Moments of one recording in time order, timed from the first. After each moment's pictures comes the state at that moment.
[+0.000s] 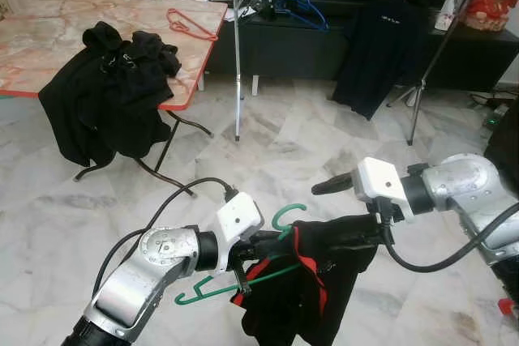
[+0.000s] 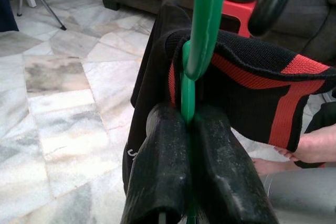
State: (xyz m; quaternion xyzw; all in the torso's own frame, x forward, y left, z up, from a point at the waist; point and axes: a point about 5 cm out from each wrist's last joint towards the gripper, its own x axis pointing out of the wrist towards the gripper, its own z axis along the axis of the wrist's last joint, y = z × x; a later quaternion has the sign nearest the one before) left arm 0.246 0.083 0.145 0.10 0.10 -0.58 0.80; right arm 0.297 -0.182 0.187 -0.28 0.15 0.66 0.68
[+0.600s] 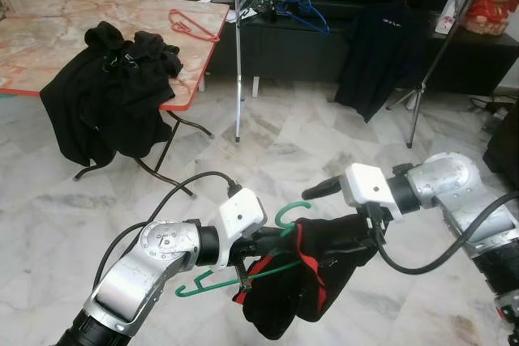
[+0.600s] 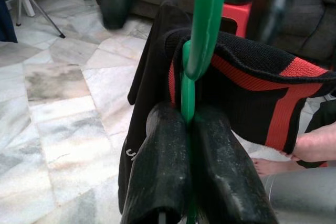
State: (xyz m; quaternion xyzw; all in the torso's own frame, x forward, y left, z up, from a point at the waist) left arm 0.246 0.080 0.151 0.11 0.09 -0.59 0.79; right arm 0.299 -0.172 0.177 -0.30 0.15 0.69 0.64
